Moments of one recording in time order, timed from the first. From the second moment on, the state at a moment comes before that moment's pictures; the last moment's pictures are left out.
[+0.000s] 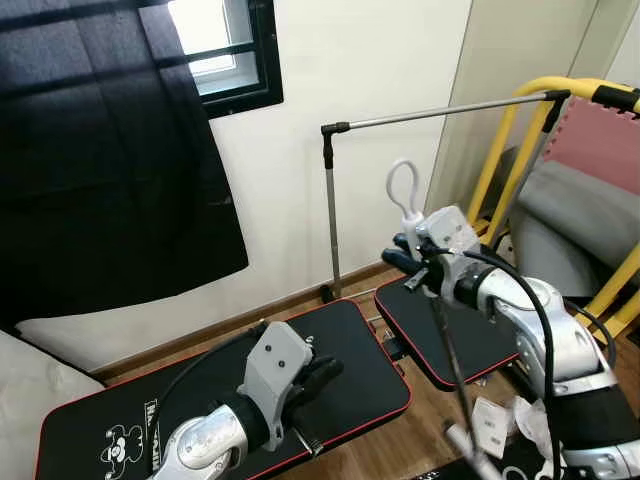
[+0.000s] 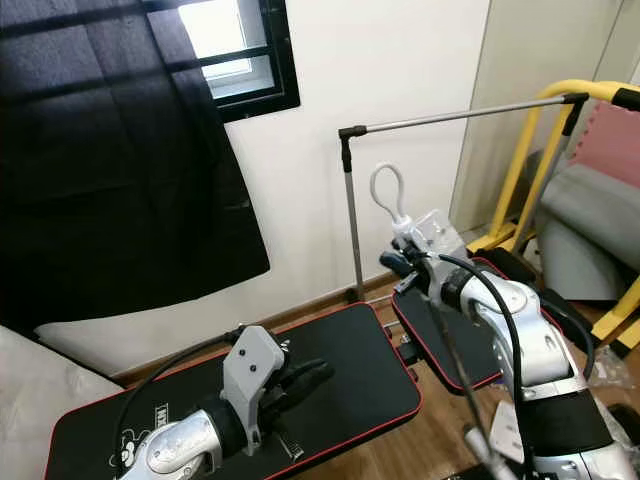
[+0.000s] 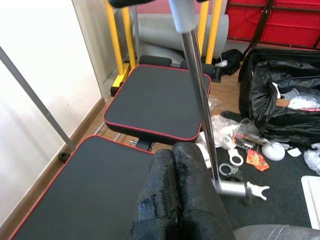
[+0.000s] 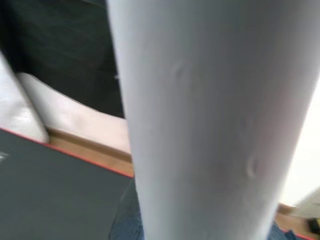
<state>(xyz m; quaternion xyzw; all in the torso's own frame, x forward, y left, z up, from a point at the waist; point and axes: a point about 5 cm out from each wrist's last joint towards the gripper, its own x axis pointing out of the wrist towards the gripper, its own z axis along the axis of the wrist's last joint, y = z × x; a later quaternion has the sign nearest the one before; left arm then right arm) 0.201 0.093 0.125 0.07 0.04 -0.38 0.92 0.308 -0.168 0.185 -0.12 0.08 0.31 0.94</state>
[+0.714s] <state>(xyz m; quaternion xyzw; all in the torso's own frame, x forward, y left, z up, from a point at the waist) 0.212 0.094 0.130 0.06 0.02 -0.37 0.93 0.306 -0.162 0.192 -0.11 0.09 0.25 0.96</state>
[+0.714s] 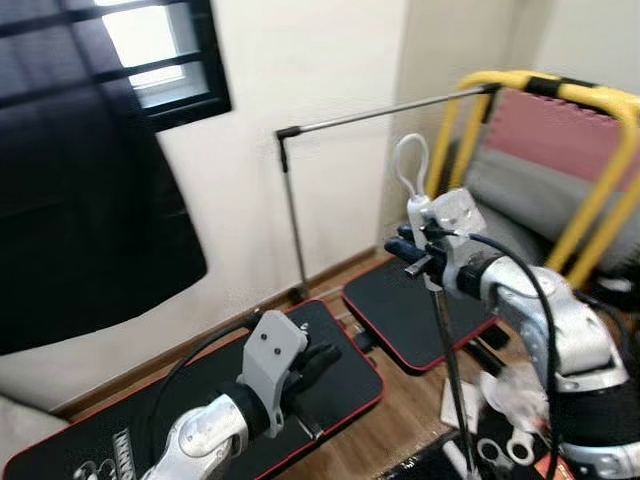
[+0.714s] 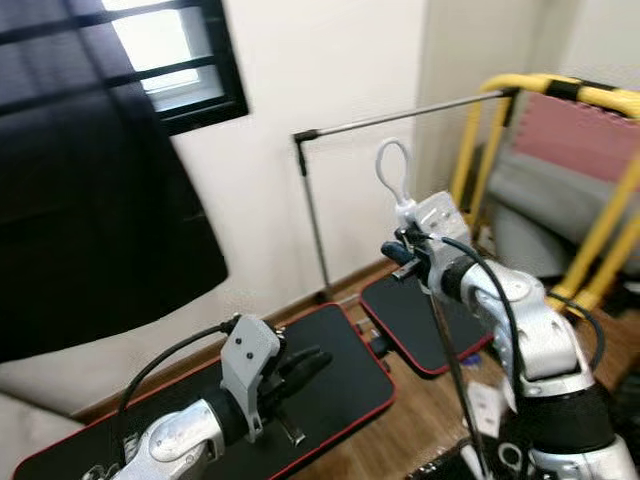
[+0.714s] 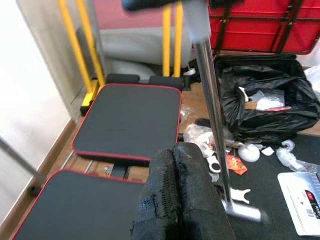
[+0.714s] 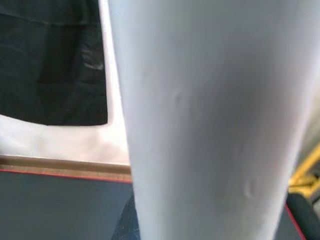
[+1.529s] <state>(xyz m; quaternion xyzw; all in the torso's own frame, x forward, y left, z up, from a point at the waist) 0.222 0.098 0.132 0.05 0.02 -0.35 0.93 0.306 -0.137 0.181 -0.05 0.09 0.27 0.96</state>
